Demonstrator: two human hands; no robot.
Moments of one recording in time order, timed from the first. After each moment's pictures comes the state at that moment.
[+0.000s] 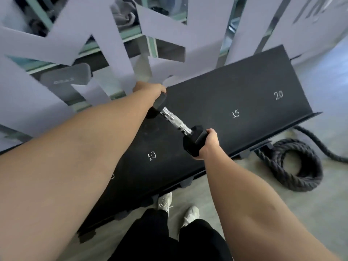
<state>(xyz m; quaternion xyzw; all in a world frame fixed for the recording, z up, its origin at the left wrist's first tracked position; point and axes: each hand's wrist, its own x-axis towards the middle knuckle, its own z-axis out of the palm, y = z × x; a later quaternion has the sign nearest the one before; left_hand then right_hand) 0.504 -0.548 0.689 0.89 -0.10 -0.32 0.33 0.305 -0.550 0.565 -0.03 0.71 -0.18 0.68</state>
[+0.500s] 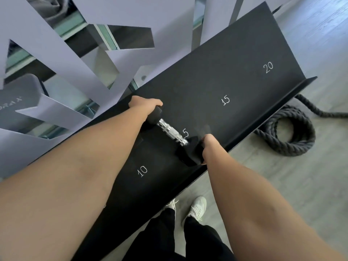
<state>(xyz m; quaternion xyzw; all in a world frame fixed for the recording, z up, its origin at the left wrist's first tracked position) 0.511 -0.625 0.583 0.89 -0.16 -0.38 0.20 0.296 -0.599 0.497 -0.06 0.77 -0.12 0.62</state>
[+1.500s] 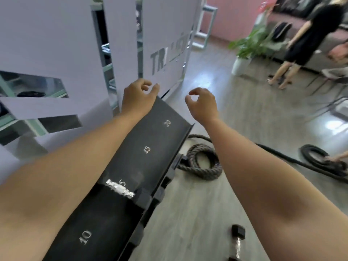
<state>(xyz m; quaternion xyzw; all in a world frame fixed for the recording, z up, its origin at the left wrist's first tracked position) 0.318 -0.644 0.831 0.59 -0.63 -0.22 0.46 0.117 -0.619 0.837 -0.61 0.69 -0.37 0.13</state>
